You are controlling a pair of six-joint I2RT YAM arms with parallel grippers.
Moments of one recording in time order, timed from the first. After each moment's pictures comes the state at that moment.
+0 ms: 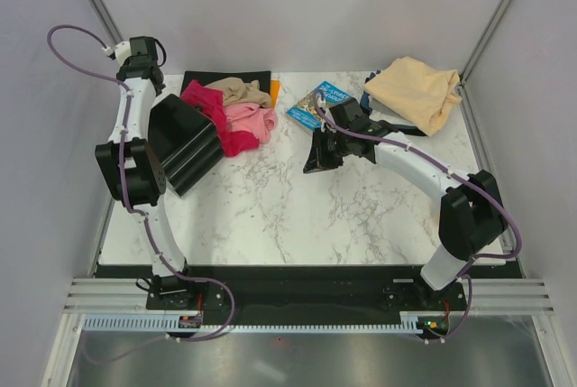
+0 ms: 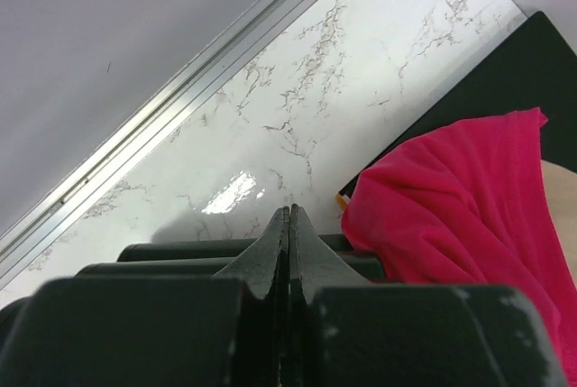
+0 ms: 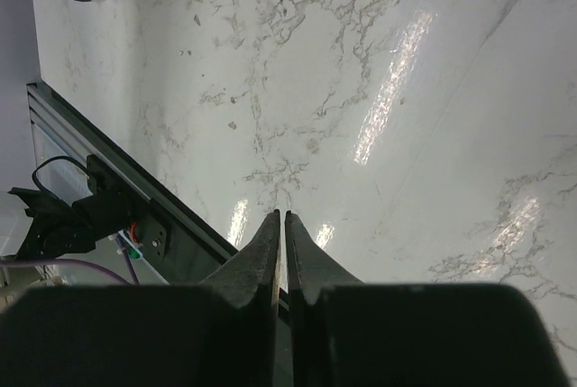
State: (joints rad) left arm 0.14 2.11 2.06 -0.75 -0.53 -0.50; right arm 0.56 1.66 1.32 -0.53 -0.42 0.52
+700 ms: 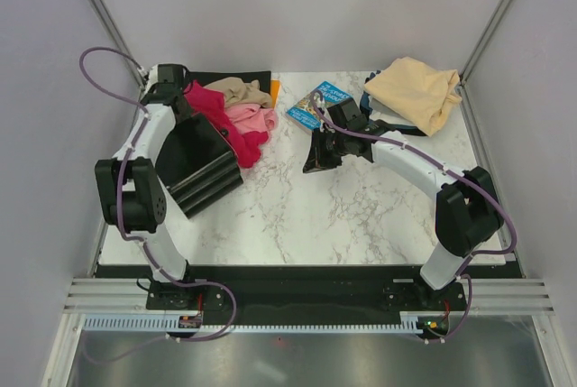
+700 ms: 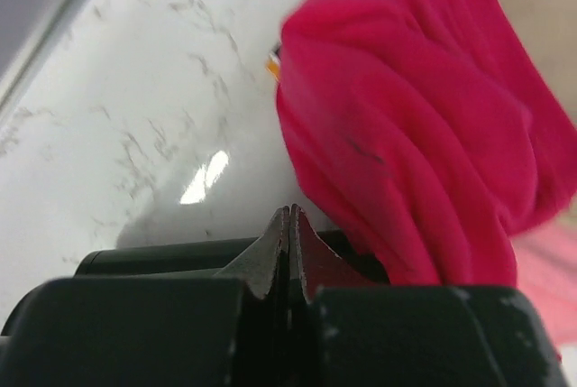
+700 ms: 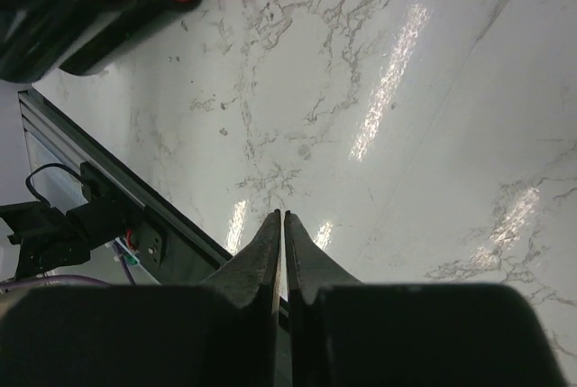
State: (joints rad) left arm 0.04 1.86 1.58 -0.54 -0.36 -0.47; right arm 0.56 1.70 1.33 -0.53 -0.41 0.53
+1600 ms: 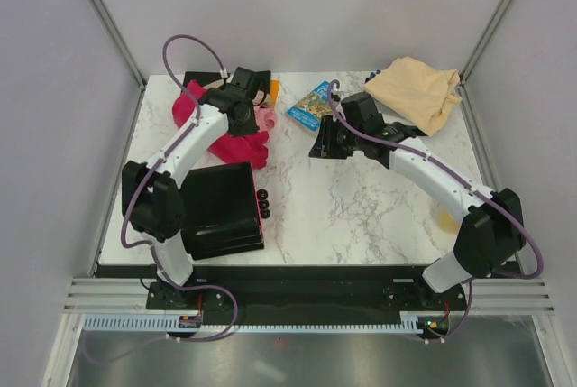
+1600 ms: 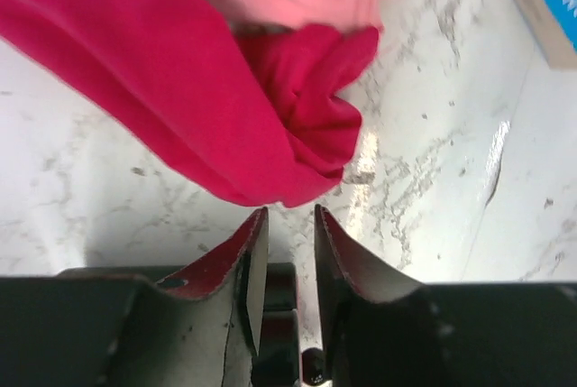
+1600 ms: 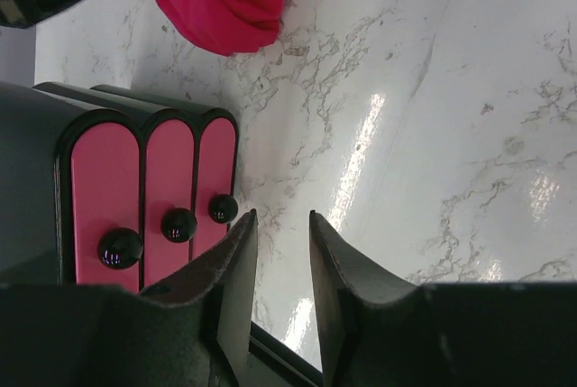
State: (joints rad) left arm -0.43 1.82 1.64 -0.86 -0.29 -0.51; right arm 0.55 1.54 1.30 -0.48 -0.24 0.54
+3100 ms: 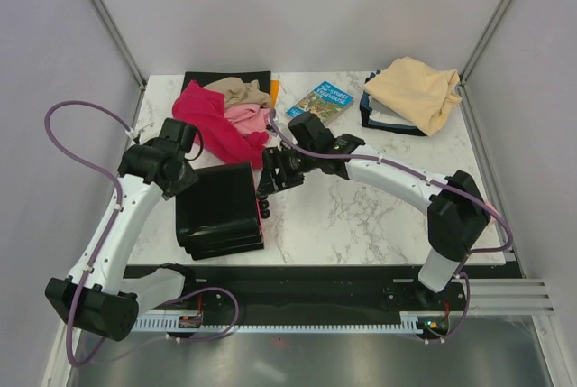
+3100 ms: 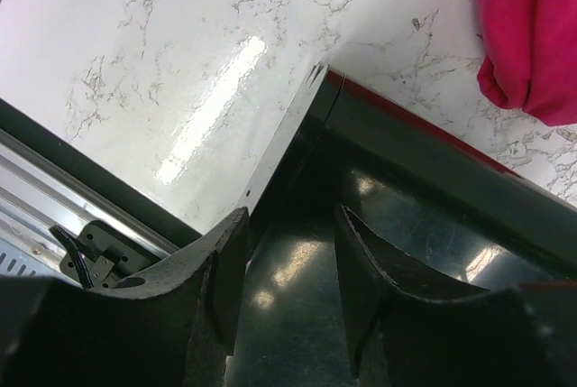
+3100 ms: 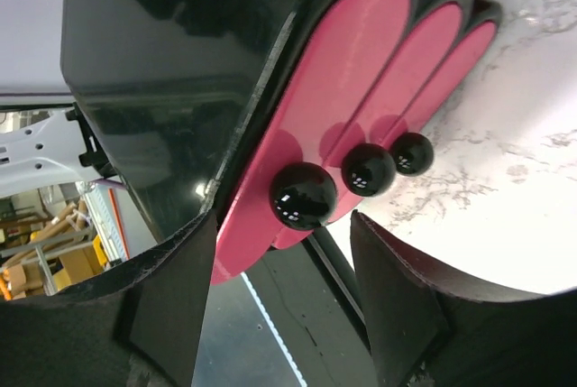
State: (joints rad) left arm -0.27 1.13 1.22 -1.26 -0.48 -0.85; right arm 0.81 1.72 1.39 -0.41 -0.55 0.53
